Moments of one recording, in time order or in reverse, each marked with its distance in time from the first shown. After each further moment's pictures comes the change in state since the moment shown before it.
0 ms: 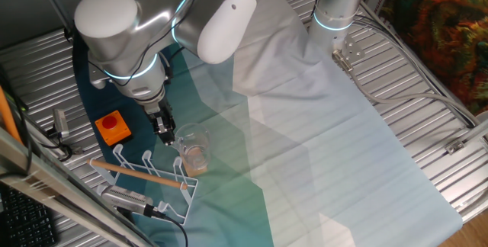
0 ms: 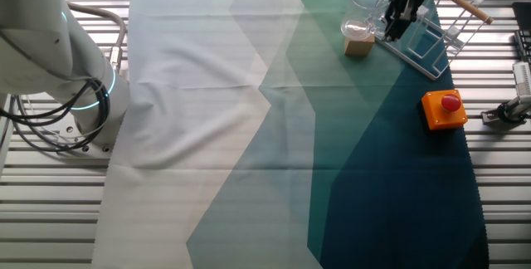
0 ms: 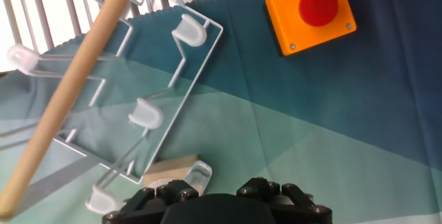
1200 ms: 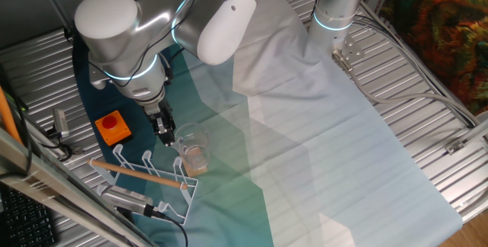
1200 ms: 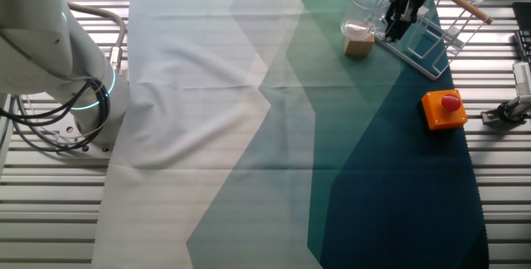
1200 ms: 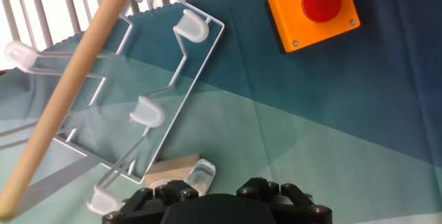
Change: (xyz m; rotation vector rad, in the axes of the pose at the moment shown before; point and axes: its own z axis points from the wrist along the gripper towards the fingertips) arm 0.000 -0.001 0.000 -0.001 0.006 0.012
